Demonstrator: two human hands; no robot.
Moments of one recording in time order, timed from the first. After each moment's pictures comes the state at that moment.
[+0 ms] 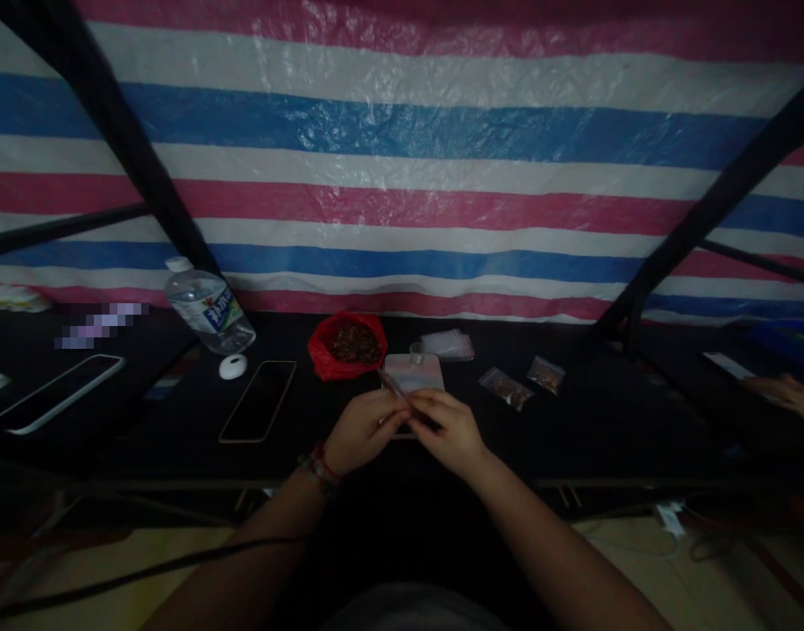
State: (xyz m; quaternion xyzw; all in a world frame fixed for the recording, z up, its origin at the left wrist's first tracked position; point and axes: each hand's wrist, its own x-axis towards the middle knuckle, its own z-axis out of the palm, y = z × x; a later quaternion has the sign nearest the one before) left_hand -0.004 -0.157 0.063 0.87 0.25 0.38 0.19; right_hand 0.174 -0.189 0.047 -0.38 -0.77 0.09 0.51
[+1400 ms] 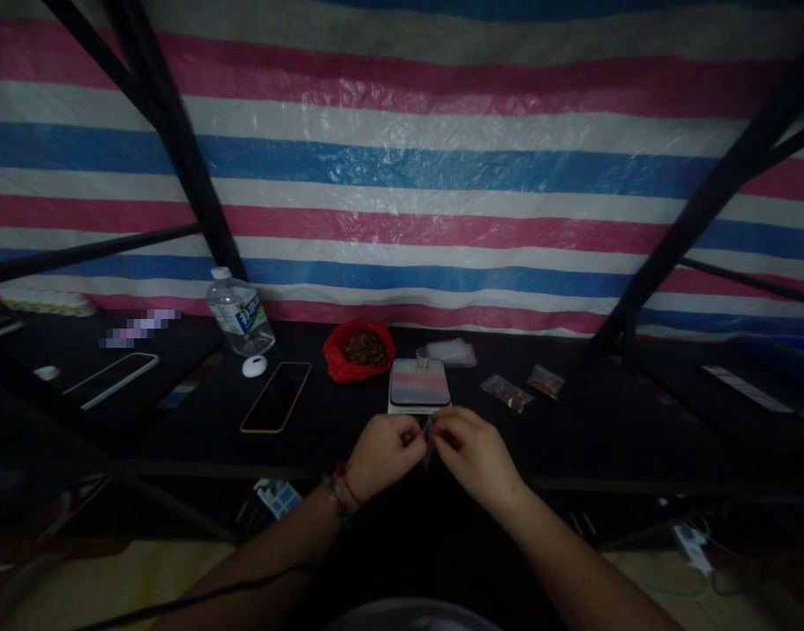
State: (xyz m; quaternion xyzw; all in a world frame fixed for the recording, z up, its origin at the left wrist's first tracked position) left_hand 0.013 -0.207 0.057 0.81 0.43 0.28 0.28; right_hand 0.179 -0.248 0.068 -0.53 -0.75 0.13 0.37
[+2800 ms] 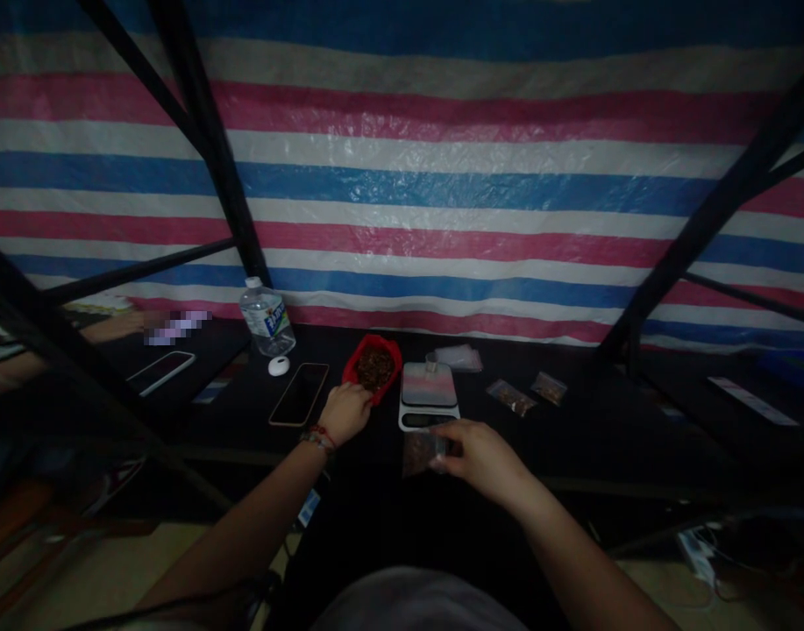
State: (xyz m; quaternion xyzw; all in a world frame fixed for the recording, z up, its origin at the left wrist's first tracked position) left_hand -0.072 -0.140 0.032 0.84 0.53 0.10 -0.01; right_hand 0.180 -0.259 0.104 -0.55 -0.79 0.21 0.19
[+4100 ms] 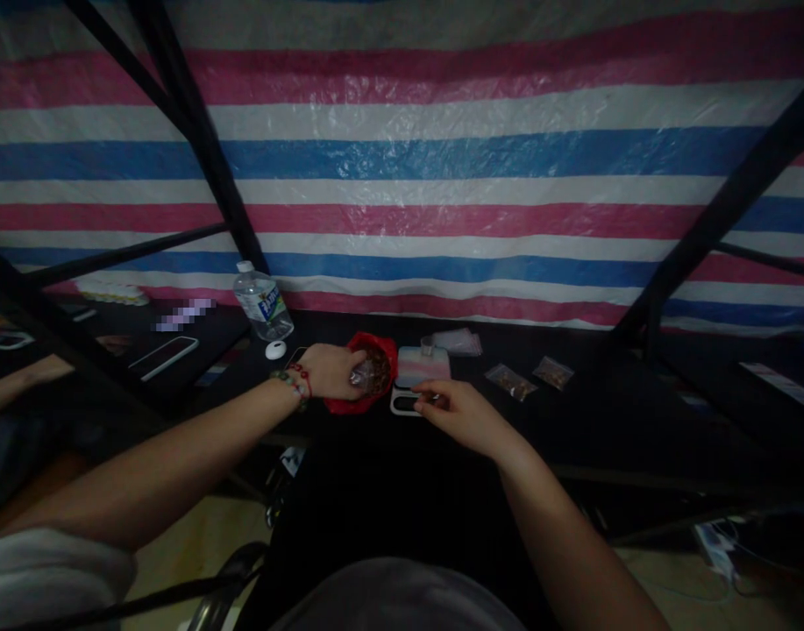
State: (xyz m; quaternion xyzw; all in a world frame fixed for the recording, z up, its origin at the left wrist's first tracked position) left_hand -0.061 -0.143 0.127 0.86 0.50 -0.07 -0.06; right_hand 0.187 -0.230 0.108 -0.46 -0.76 0.32 0.33
